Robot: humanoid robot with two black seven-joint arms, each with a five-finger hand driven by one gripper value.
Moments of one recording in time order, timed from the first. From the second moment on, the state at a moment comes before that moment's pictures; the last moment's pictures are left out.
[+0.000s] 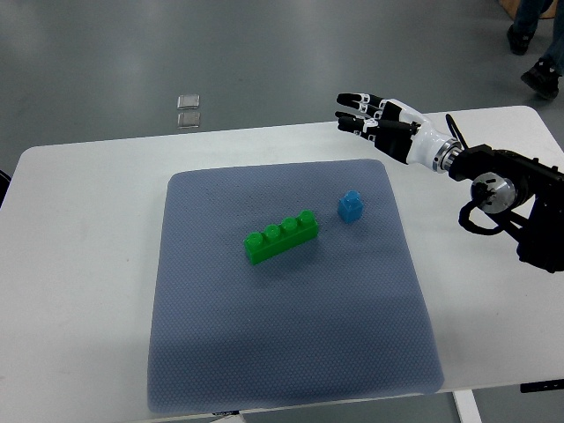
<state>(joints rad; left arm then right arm) 0.04 0.00 -0.10 -0.17 0.07 0.01 0.13 0.91 -0.29 0.40 0.66 -0.04 0.41 0.21</state>
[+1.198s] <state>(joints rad) 0.04 0.00 -0.09 -0.16 0.07 0.02 0.13 0.94 -0.37 0.42 0.66 -0.11 0.45 0.21</state>
